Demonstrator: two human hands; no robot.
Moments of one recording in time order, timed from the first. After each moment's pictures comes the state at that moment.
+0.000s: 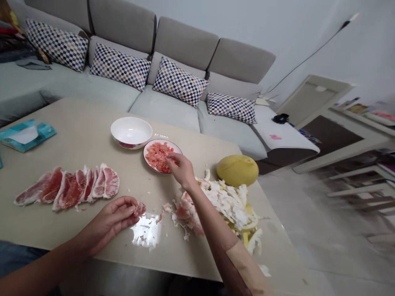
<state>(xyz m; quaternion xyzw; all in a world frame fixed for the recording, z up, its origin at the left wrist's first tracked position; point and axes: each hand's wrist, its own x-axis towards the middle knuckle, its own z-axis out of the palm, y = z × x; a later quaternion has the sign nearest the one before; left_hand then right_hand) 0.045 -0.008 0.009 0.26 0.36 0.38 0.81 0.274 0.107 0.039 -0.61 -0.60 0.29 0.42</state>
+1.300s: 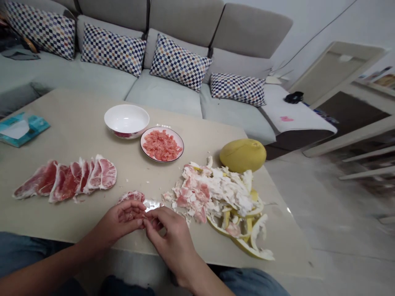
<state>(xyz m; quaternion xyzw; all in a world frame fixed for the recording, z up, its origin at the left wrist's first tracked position) 0.069 -0.027 -0.003 0.40 0.40 0.32 0.76 0.239 -0.061 0.018 -0.54 -0.71 0.28 0.35</state>
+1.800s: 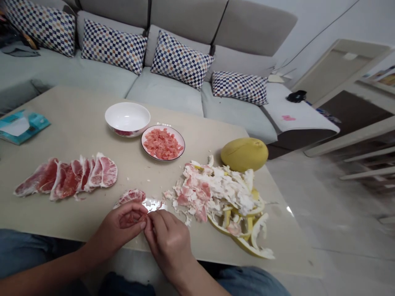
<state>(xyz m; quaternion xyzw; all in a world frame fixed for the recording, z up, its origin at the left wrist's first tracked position) 0.072 -0.039 0.001 0.47 0.43 0.34 0.69 0.232 -0.073 0.010 -0.54 -0.79 0.07 0.29</state>
